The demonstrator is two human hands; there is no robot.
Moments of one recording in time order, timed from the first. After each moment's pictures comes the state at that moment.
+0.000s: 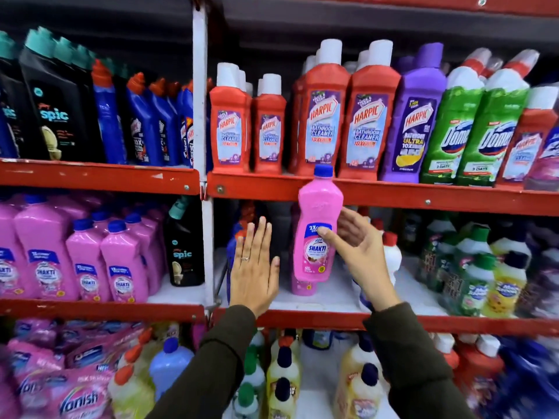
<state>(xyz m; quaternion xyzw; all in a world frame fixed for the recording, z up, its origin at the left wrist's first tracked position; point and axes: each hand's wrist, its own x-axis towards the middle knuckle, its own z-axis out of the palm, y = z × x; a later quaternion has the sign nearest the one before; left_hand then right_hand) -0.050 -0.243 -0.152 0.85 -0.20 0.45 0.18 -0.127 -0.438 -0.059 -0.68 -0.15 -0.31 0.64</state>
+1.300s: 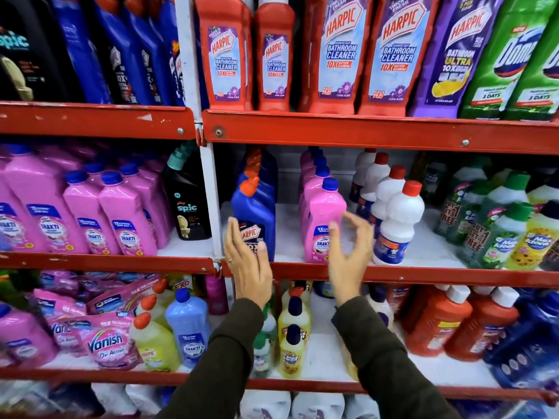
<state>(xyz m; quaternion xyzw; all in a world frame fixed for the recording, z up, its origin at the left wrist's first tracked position) -0.073 -0.239 -0.233 0.79 -0.05 0.37 0.48 -0.097 -0.405 -0.194 -0.68 0.00 -0.48 0.55</state>
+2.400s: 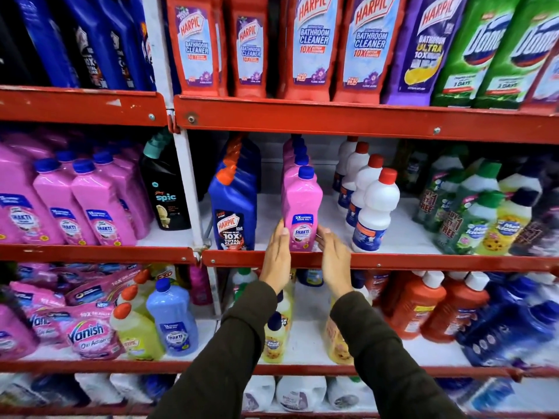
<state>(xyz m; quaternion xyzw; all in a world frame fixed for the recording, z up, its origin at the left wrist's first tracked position) -0.092 -0.316 -0.211 0.71 -0.12 0.02 0.69 -0.100 -0.439 -0.224 -0.72 0.08 -0.20 0.67</state>
